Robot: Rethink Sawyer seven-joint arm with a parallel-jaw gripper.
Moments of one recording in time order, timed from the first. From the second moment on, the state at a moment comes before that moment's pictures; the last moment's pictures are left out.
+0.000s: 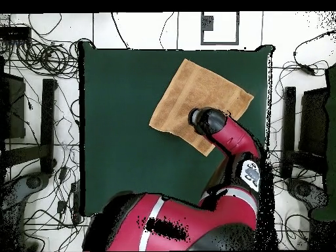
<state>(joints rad) -0.14 -0.22 -0.34 1.40 0.49 0.49 2.98</state>
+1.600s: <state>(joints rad) -0.21 -0.30 -0.28 1.51 0.45 0.50 2.98</state>
